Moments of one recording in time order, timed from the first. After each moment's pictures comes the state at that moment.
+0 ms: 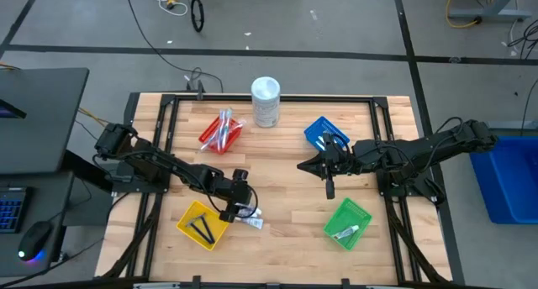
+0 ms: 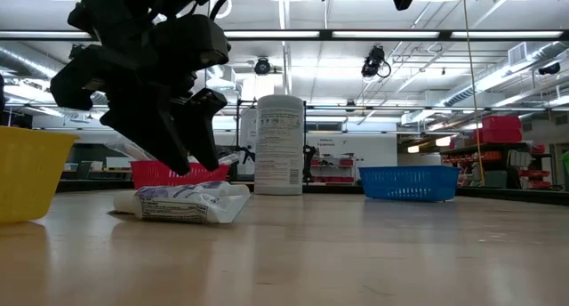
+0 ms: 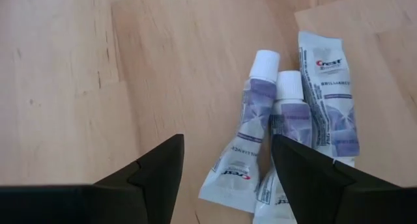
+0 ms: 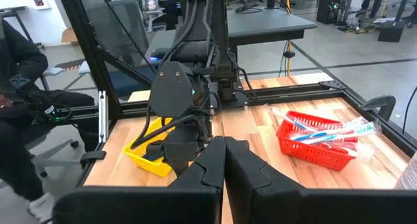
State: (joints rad) left arm -0.29 1.60 0.82 -0.16 -0.12 0.04; right arm 0.23 1.10 0.85 0.04 0.21 0.15
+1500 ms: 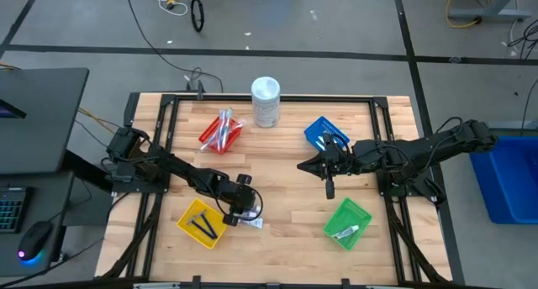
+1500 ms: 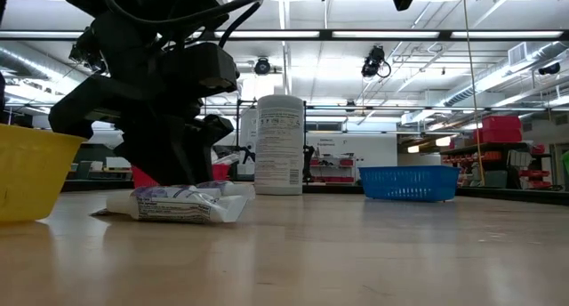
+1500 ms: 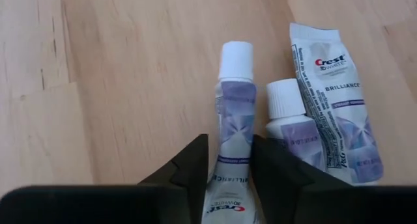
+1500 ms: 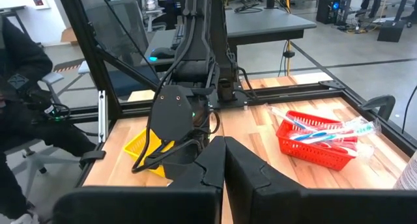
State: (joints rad) left arm -0.28 1.72 0.82 -0.06 -0.05 0.02; right arm 0.23 1.10 0.85 0.04 0.22 0.15
